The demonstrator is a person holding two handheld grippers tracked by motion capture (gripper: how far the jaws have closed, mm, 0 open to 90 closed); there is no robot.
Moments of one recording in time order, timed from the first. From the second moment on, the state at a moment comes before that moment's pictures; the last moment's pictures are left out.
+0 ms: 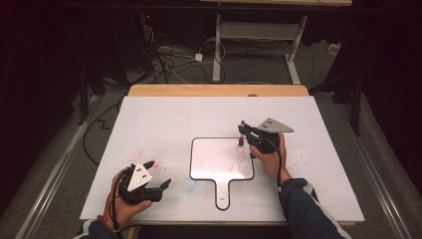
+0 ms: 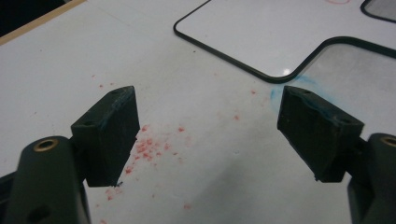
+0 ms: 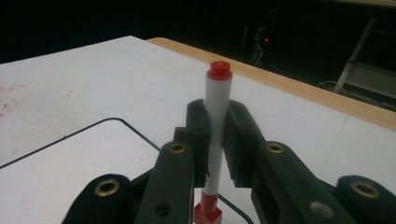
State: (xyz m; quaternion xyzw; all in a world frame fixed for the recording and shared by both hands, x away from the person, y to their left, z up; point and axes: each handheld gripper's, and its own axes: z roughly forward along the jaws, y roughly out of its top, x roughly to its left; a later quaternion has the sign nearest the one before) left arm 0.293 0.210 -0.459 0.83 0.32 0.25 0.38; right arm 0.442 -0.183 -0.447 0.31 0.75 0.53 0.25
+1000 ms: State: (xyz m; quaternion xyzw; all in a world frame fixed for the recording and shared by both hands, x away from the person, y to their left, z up) left arm 0.288 0.203 -0.464 0.84 0.30 0.23 0.38; right arm 0.395 -0.197 -0.442 0.28 0.77 0.52 0.23
